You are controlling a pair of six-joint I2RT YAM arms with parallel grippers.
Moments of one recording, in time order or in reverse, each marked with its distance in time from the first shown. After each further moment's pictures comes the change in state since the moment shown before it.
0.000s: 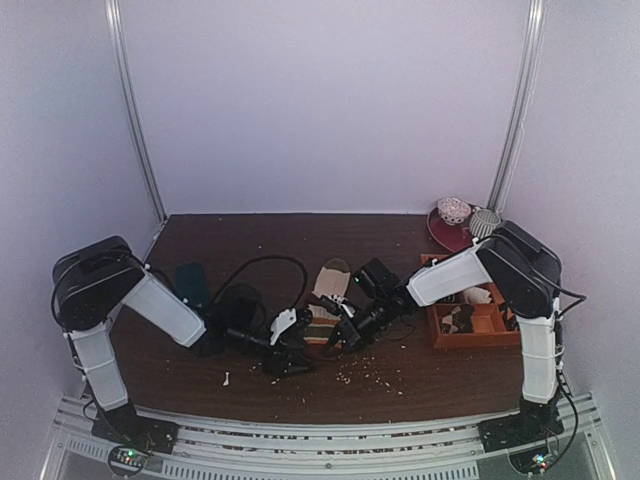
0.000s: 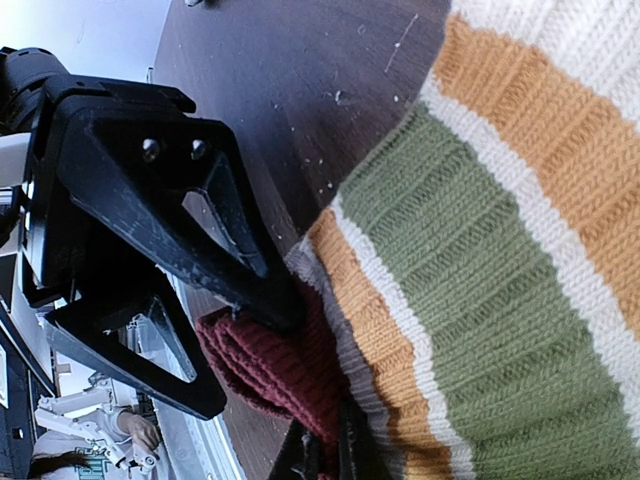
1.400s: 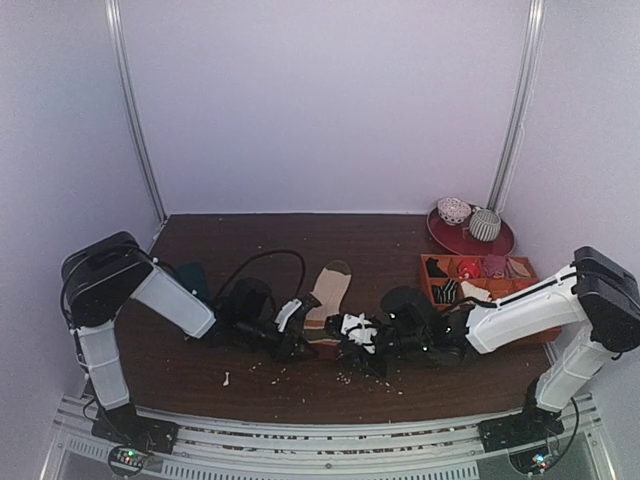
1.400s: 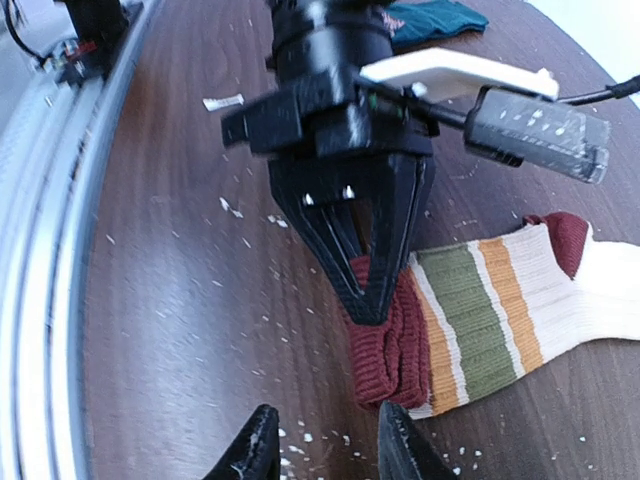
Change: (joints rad) left arm 0.011 0.058 0.105 -0.143 -0.031 -0.442; right arm 0.254 -0.516 -0.485 0.393 0.650 -0.595
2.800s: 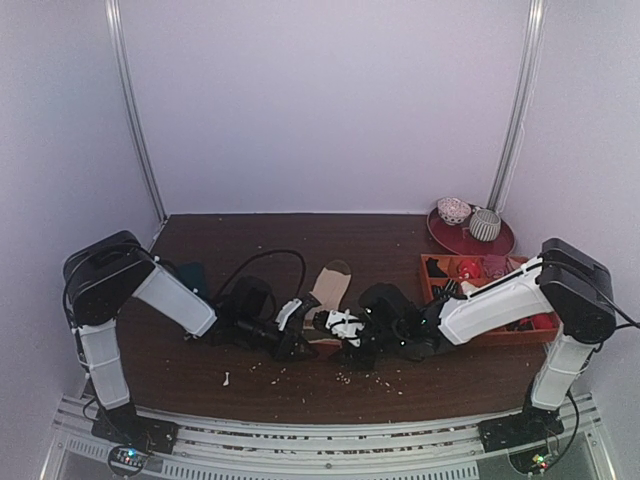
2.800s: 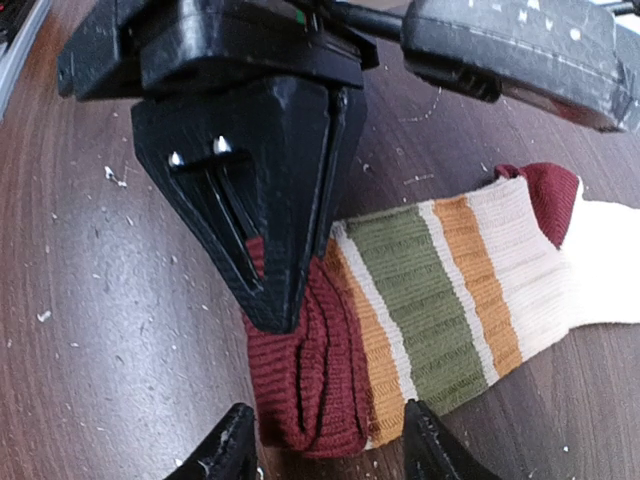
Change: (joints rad) left arm 0.011 0.014 0.018 -0.020 0.035 -0.011; right arm -0.023 0.182 0.146 -0.092 0.116 -0.035
